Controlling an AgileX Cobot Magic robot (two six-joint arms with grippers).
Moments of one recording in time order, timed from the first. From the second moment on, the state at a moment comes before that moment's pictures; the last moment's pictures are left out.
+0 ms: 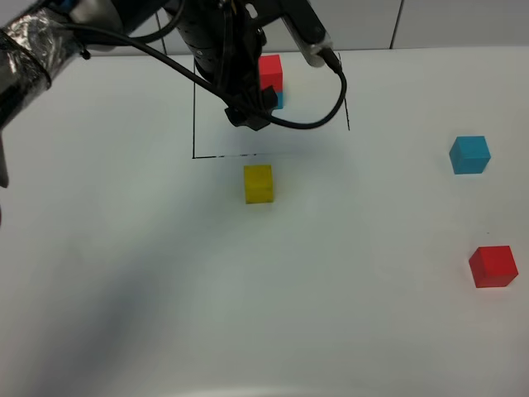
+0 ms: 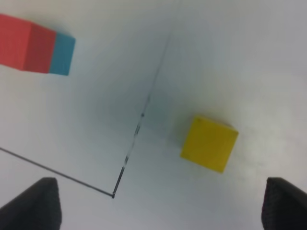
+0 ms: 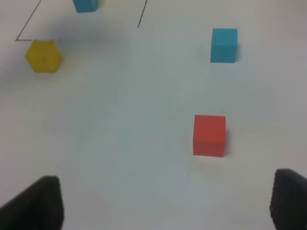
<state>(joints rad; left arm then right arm) -0.56 2.12 -2.03 0.01 1.10 0.64 0.11 -0.01 -0.50 0.09 1.07 0.01</state>
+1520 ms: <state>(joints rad) -0.17 1.00 -1.05 0.09 0.77 0.07 0.11 -0.01 -0.50 0.09 1.07 0.01</state>
